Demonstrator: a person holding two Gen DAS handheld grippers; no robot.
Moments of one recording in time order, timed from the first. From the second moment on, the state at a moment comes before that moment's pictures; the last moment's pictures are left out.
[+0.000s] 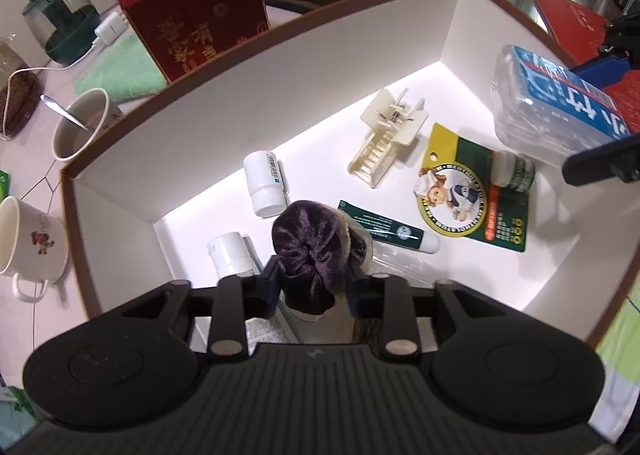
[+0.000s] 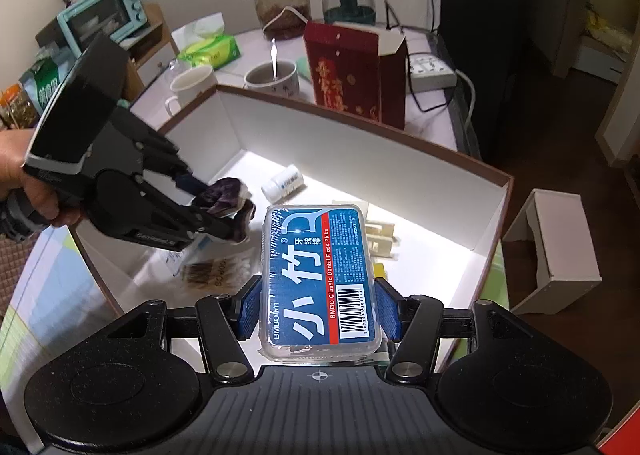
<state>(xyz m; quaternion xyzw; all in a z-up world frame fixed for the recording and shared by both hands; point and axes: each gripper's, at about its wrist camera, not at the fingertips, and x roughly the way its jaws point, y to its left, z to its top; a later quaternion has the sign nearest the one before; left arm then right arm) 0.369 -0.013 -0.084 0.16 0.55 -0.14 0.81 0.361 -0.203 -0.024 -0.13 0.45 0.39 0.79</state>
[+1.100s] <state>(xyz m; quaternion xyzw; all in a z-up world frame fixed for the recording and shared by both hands) 0.340 0.019 -0.052 0.12 0.52 -0.15 0.83 0.378 -0.143 -0.103 -0.34 0.52 0.54 0.56</state>
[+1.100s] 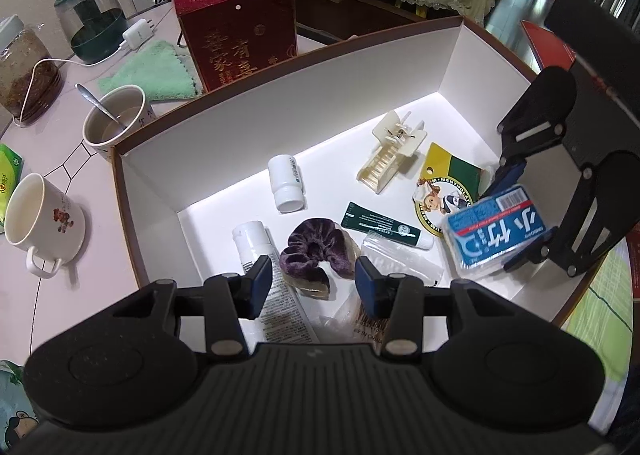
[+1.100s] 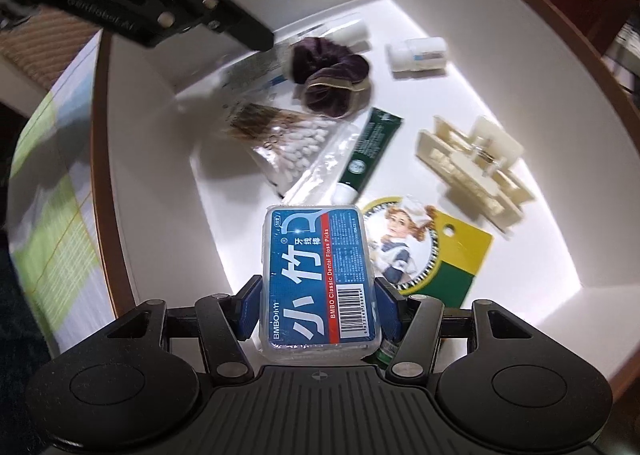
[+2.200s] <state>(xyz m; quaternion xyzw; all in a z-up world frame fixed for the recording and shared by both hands) 0.311 0.011 -0.034 0.14 0.51 -0.12 0.84 0.372 -0.182 -0.060 -0.30 0.50 0.49 0.65</state>
